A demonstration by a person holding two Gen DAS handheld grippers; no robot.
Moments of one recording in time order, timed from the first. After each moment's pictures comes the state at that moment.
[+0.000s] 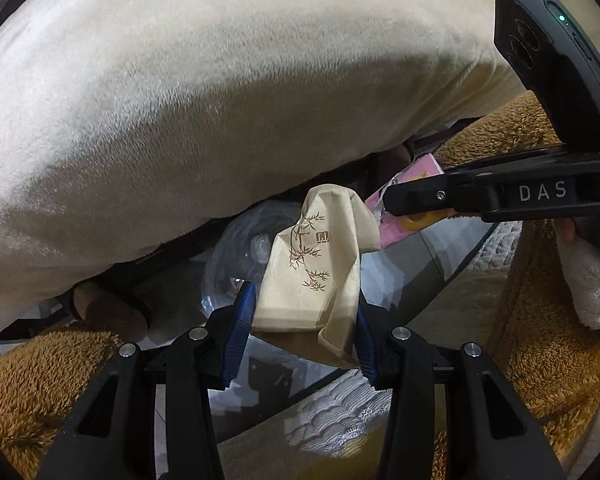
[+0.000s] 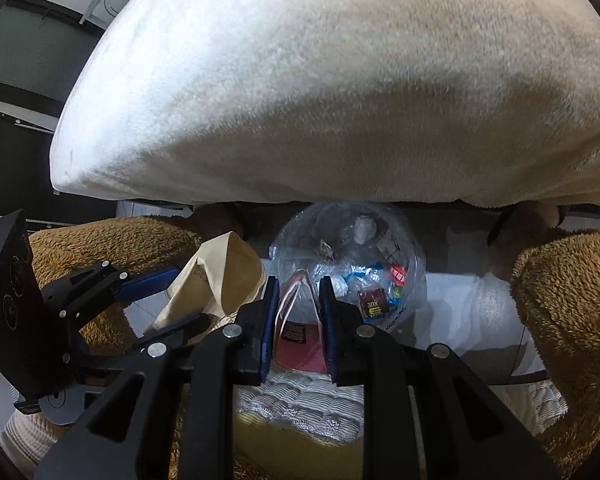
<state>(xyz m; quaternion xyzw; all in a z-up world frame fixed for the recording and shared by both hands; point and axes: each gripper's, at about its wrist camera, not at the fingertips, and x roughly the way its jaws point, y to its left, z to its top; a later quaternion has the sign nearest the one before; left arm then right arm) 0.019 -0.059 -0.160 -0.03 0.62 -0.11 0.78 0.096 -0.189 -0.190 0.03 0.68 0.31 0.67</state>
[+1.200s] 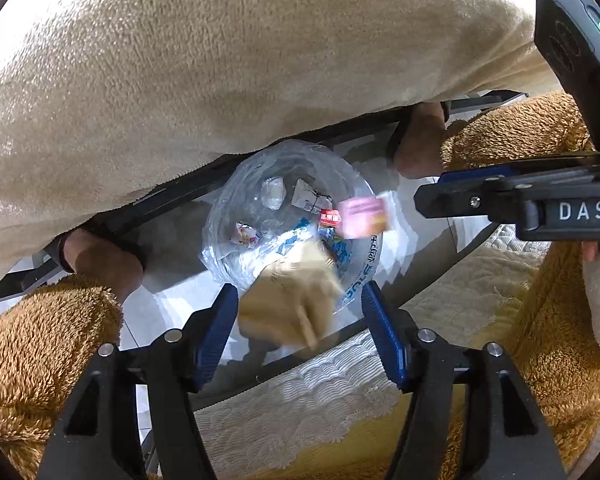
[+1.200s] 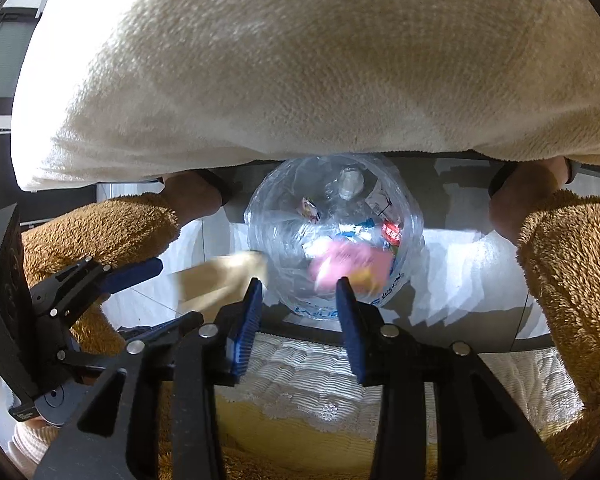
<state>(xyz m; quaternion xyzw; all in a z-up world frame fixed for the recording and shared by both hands) 0.034 -0.048 -0.195 -0.05 0.70 -0.08 0.71 0.104 -0.181 -0.228 0.02 0.74 0.27 0.62</state>
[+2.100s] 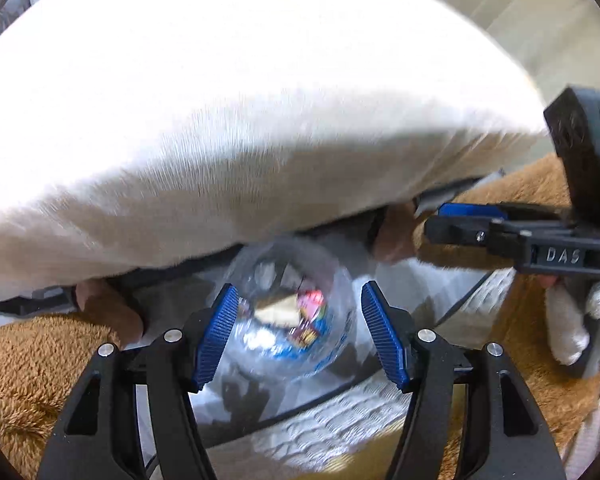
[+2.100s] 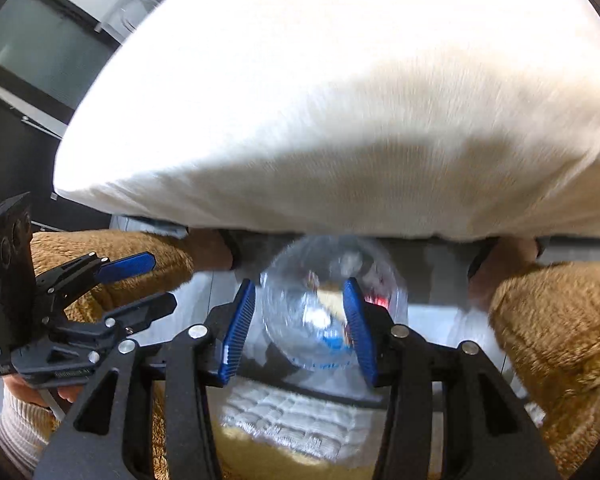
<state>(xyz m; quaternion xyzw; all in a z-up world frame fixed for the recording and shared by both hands) 0.008 -0.028 -0.117 -0.10 0.55 -0.08 0.83 0.080 -0.205 -0.148 0.01 0.58 0.33 0.75</state>
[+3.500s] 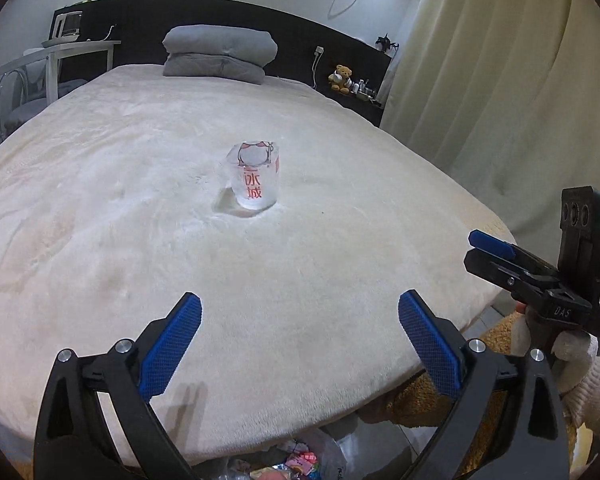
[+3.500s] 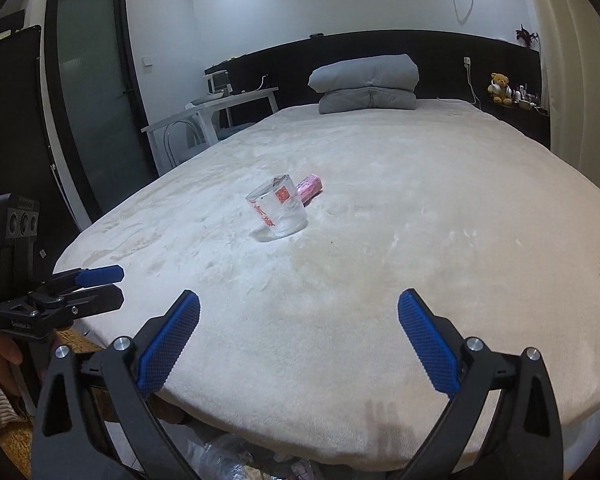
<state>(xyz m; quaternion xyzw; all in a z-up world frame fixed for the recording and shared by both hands) 0.081 0.019 0.002 -0.12 0.32 -0.08 0.94 0.160 -0.217 -0.011 -0.01 0.29 0.34 0.89</state>
